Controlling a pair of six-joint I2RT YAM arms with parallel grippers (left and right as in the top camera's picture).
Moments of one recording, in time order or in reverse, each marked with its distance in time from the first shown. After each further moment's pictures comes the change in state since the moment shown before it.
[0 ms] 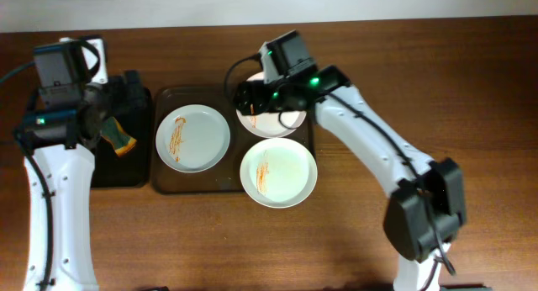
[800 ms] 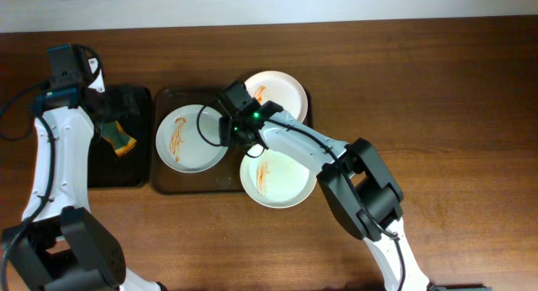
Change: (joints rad) left arm 0.084 0.277 0.002 0.016 -0.043 -0.021; right arm 0.169 0.292 0.000 0.169 0.193 0.196
